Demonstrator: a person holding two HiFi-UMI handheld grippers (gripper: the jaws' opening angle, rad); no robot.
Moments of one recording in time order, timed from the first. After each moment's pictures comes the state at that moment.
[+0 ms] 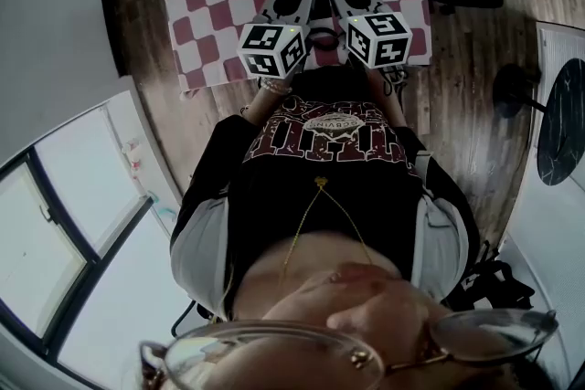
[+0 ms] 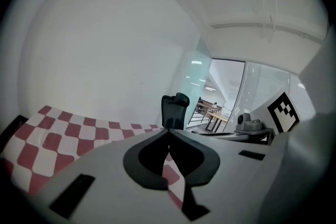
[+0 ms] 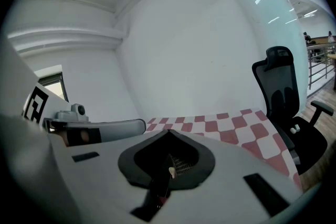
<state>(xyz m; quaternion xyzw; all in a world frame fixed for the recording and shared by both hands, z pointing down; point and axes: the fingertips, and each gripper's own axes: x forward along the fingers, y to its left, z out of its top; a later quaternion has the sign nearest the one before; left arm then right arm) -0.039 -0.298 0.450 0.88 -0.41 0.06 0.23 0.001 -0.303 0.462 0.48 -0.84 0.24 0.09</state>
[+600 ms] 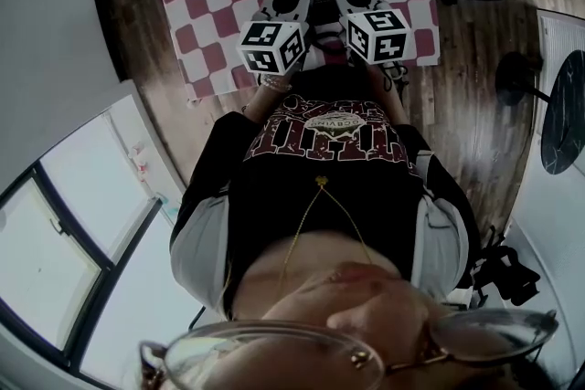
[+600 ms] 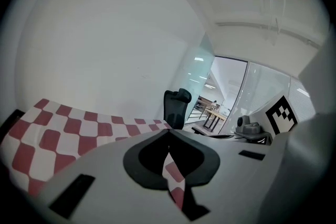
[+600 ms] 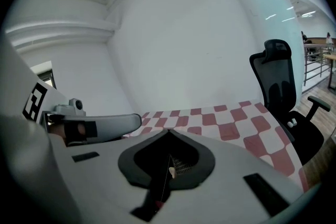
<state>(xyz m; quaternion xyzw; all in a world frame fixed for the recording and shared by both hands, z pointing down) -0.058 -0.331 0.478 0.88 -0.39 0.07 0.26 -0.011 -0.331 0.497 0.50 -0.82 0.27 0.13</state>
